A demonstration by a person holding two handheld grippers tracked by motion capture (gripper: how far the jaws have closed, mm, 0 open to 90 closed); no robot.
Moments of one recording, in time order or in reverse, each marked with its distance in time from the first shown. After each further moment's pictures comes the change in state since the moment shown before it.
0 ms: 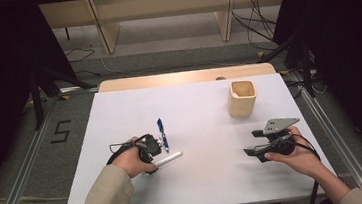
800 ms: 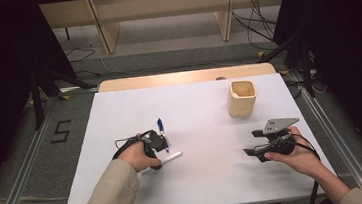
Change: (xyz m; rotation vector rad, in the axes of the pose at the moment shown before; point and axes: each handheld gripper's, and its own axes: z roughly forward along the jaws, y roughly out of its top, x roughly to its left) left arm 0.008 0.017 0.006 0.014 -0.049 -0.050; right arm -0.001 0.000 0.001 0.006 -0.003 0.003
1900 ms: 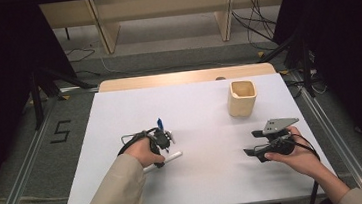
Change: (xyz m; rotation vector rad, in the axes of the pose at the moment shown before) left arm 0.002 0.016 0.004 0.065 -0.019 -0.006; right arm 0.000 0.000 0.001 0.004 0.003 0.003
